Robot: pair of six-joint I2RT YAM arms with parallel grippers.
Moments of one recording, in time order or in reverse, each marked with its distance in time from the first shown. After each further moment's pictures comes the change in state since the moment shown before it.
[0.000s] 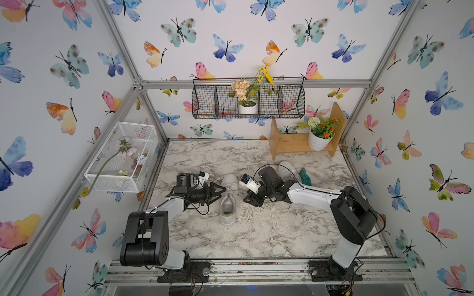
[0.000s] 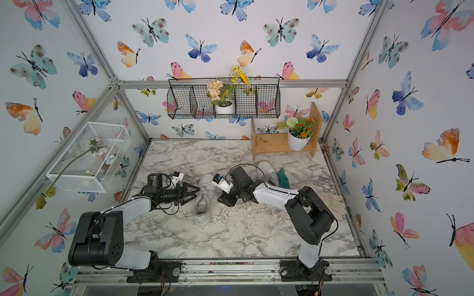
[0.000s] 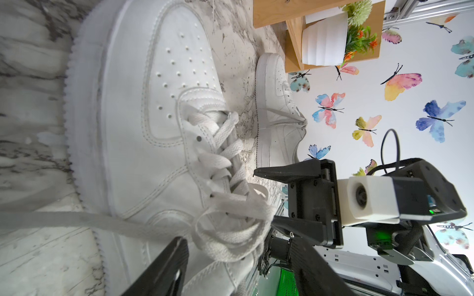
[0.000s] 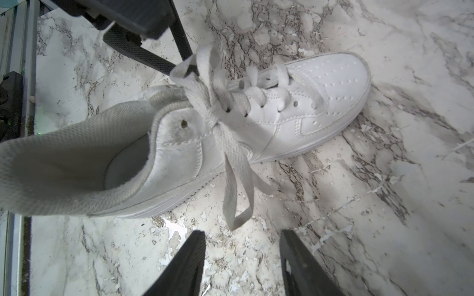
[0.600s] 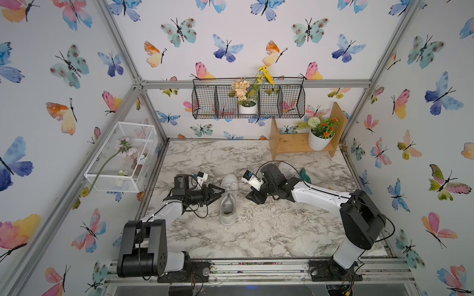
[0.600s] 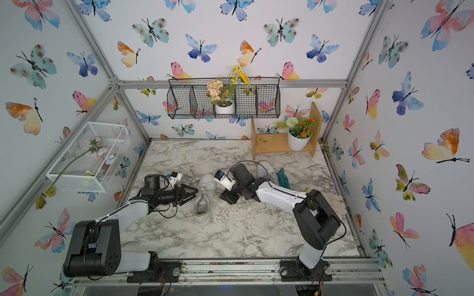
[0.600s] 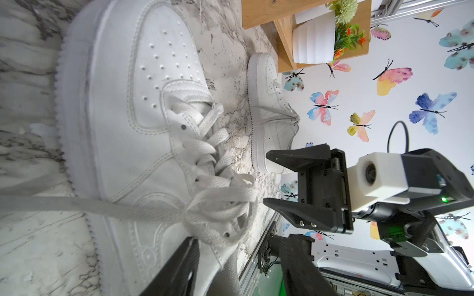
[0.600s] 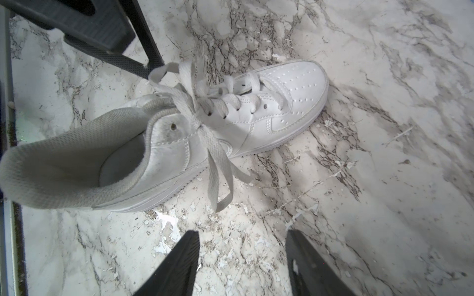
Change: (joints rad) left arm 0.018 -0.096 -0.029 -0.024 0.010 0.011; right arm 0.000 -0.063 0.018 -0.082 0.075 0.002
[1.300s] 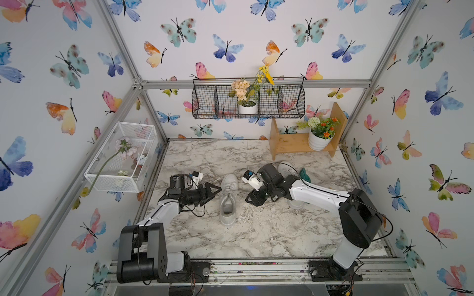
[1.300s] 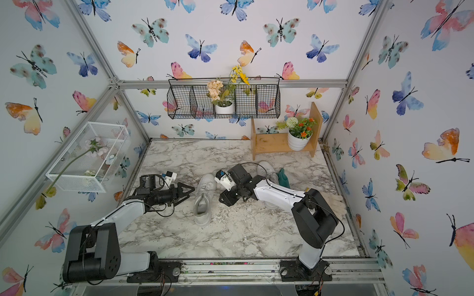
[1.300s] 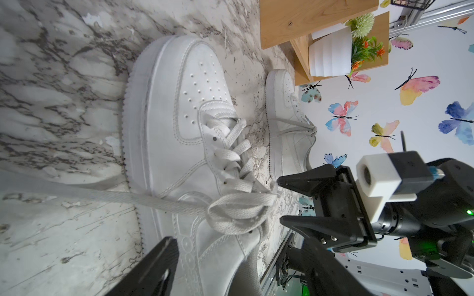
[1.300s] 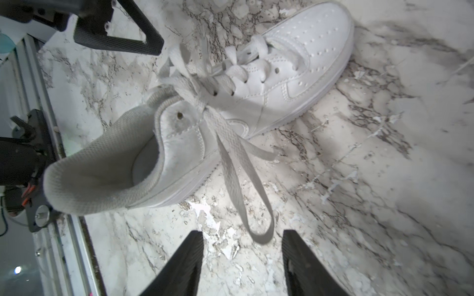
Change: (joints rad) left arm 0.054 -0.014 0.014 -0.107 -0.063 0.095; right arm 0.006 -0.017 0.050 -0.164 0.005 0.184
